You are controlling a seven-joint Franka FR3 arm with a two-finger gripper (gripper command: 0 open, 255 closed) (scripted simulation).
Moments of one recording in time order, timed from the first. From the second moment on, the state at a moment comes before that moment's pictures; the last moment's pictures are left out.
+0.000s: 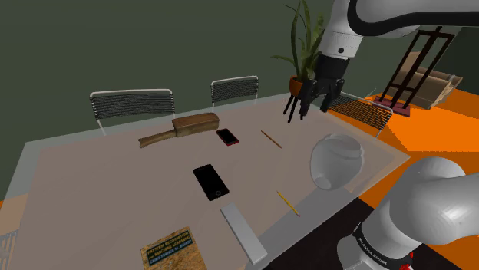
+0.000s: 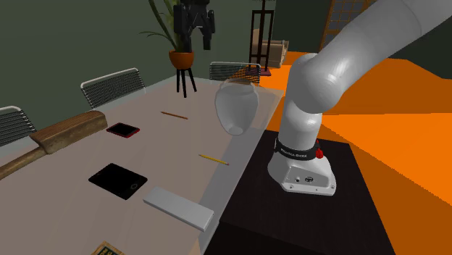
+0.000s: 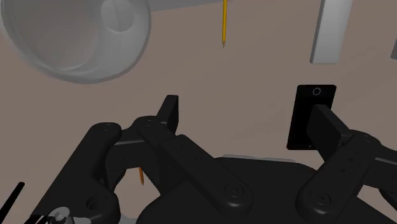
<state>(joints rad) 0.02 -0.77 -0.03 -2.45 0.05 1.67 0.16</state>
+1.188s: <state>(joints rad) 0.16 -0.62 0.24 -2.78 0.21 2.16 0.39</state>
